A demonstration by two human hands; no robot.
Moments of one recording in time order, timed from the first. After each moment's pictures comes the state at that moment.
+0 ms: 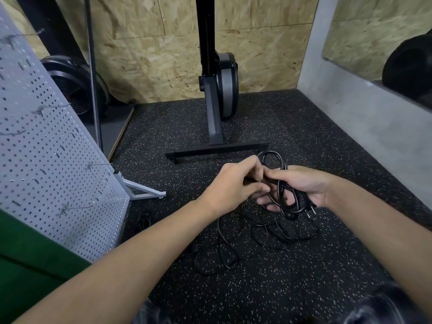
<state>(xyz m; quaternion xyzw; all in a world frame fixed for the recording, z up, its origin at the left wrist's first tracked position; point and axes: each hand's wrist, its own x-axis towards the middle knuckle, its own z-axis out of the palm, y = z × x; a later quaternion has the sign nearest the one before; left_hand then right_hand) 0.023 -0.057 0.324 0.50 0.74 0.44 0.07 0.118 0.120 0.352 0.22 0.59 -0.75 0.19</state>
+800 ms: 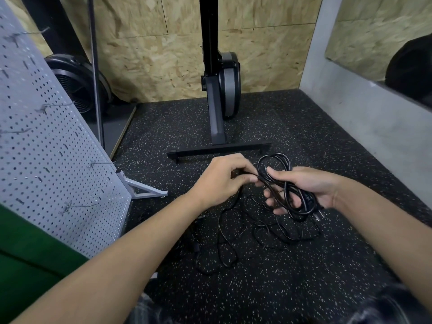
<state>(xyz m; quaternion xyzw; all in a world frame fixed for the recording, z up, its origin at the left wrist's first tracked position) -0.003 -0.074 0.330 0.52 0.75 0.41 0.02 0.119 0.127 0.352 0.22 0.60 -0.73 0.22</state>
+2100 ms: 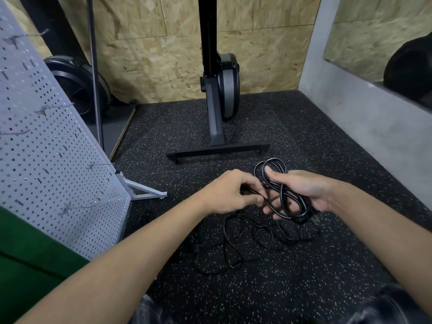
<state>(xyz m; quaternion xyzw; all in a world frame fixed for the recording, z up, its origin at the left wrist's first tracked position) 0.004 -0.065 0.321 0.53 0.75 0.34 0.20 0.121 0.116 0.349 0.23 0.65 -0.69 0.21</state>
